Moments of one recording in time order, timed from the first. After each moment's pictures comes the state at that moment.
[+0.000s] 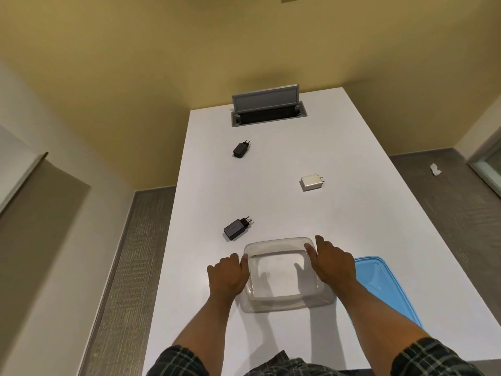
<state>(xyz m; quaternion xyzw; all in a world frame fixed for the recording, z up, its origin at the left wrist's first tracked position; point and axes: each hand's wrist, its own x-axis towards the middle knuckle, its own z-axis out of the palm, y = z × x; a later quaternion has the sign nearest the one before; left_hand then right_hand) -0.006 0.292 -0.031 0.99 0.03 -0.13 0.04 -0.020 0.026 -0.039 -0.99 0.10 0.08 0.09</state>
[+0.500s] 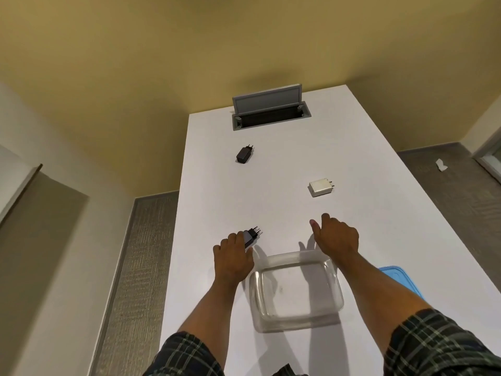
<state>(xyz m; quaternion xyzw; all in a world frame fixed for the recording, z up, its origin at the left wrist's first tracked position) 0.072 0.309 -0.029 1.00 -0.06 -0.04 0.06 0.075 0.034 -0.026 -0.99 0.14 0.03 0.06</state>
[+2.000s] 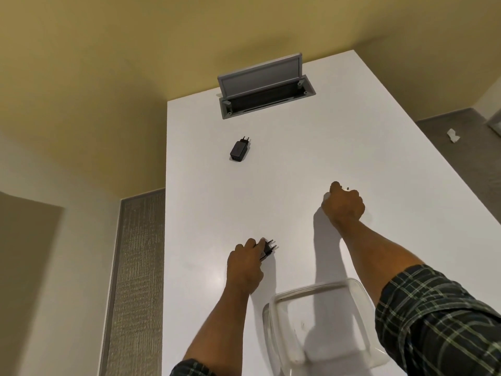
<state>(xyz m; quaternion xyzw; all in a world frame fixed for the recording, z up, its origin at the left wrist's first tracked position) 0.170 0.300 -0.079 0.97 -0.16 -0.19 0.02 0.237 0.023 -0.085 -0.92 0.34 0.05 0.18</state>
